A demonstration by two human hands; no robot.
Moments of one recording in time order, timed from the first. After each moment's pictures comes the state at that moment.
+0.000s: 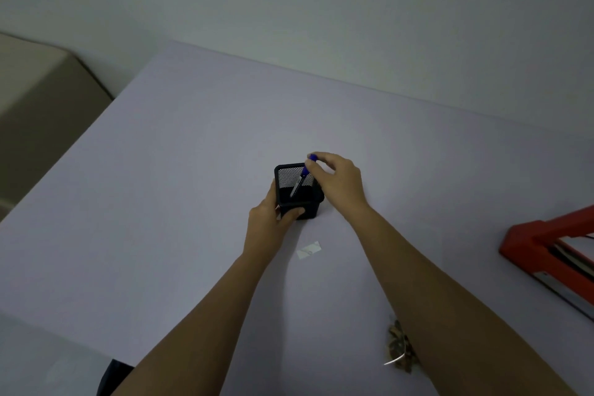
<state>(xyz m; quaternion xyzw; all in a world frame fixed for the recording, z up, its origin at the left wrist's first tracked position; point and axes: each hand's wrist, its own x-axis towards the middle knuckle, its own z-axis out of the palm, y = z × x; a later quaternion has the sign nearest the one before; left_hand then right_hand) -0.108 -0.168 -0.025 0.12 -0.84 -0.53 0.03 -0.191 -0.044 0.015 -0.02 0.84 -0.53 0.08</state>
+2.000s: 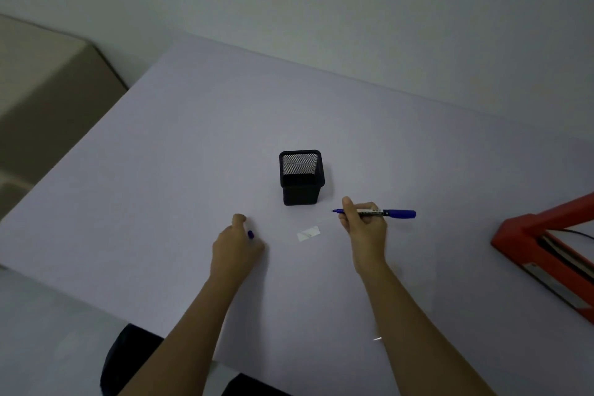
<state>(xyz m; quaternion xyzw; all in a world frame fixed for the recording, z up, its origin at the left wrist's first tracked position) -0.029 -0.195 -0.029 0.26 -0.91 -0.30 -0.09 -0.101 0.004 -0.018 0.21 0.62 -0.76 0.04</state>
